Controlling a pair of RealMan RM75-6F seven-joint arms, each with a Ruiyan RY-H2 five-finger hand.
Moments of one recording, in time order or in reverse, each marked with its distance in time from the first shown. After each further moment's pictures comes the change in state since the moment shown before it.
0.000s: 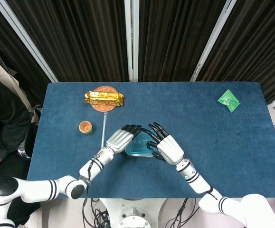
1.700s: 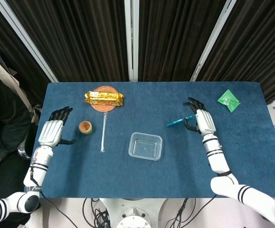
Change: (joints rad) left arm 0.384 0.320 0.039 -0.106 0.047 0.347 -0.125; right arm 0.007 0.297 0.298 -0.286 0.594 -0.511 0.074
